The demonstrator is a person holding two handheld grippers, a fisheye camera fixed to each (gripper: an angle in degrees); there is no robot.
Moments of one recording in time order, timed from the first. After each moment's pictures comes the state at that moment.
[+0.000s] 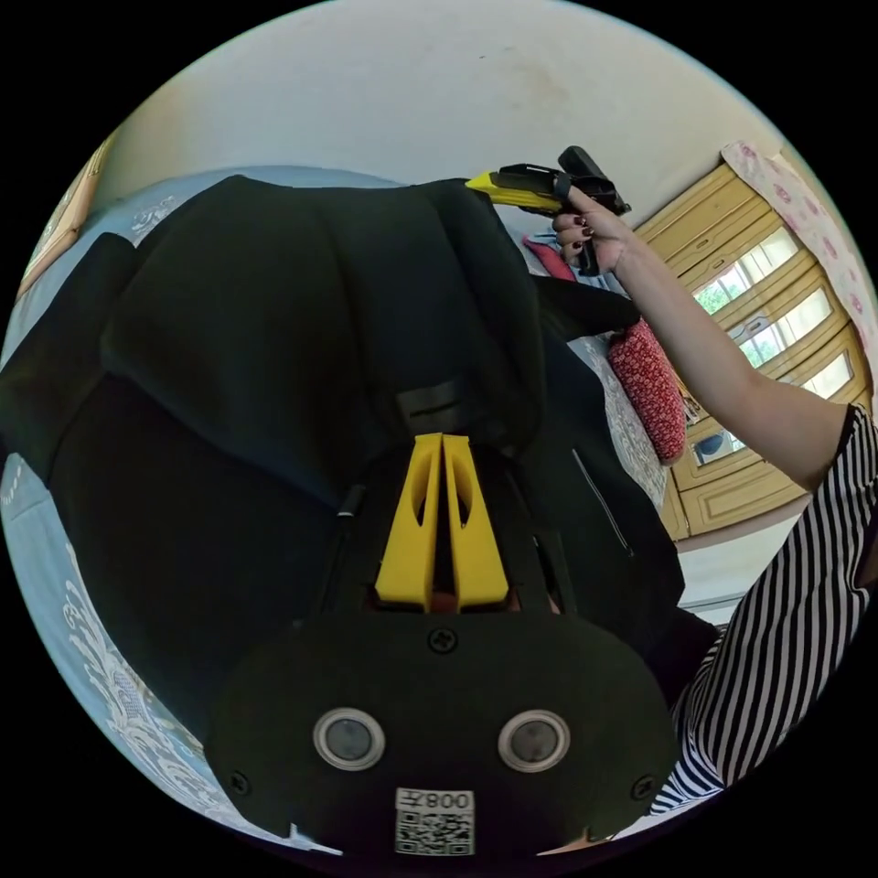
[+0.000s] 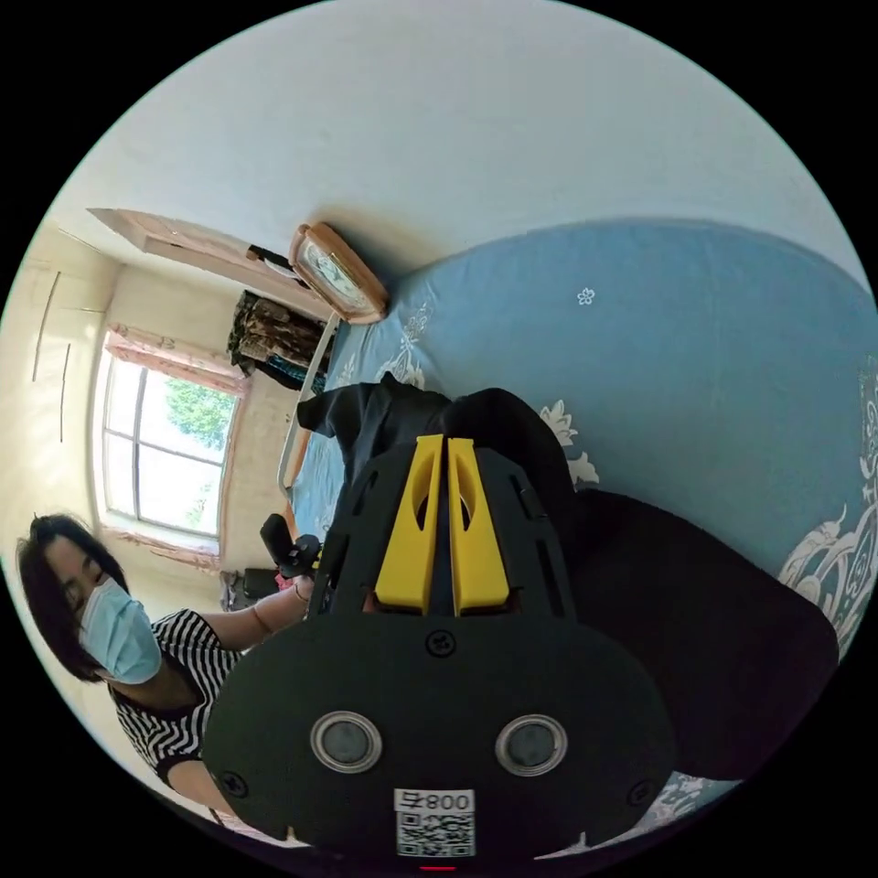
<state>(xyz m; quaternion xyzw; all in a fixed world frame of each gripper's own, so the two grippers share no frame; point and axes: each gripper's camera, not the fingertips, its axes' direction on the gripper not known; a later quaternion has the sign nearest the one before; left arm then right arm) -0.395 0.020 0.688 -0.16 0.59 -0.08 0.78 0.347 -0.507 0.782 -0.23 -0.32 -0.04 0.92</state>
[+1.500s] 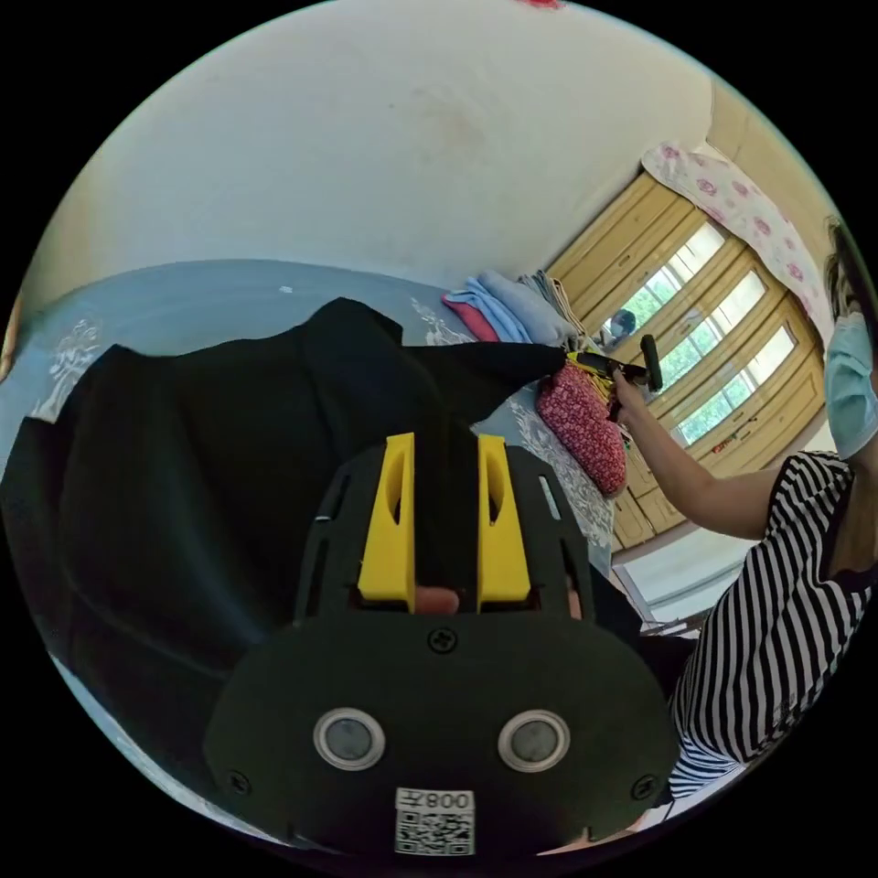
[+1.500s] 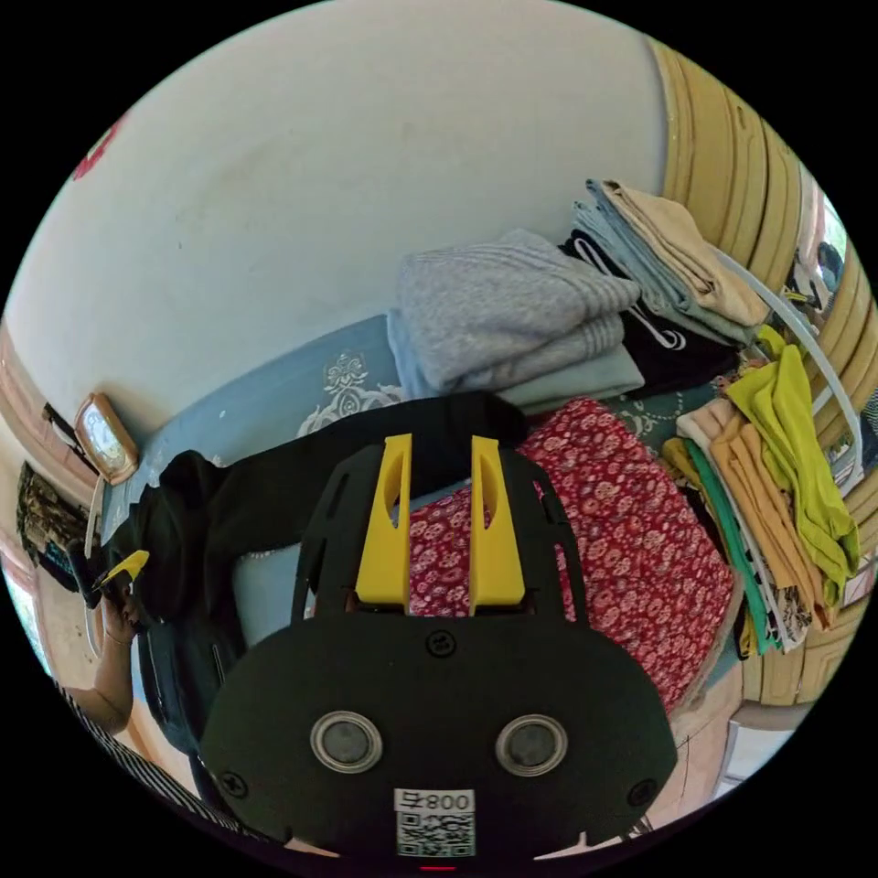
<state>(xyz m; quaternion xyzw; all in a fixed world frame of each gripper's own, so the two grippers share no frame) -0.243 -0.069 0.744 -0.05 0.67 -0.05 0.74 0.577 -0.257 0.511 0.00 0.15 0.14 0.98</state>
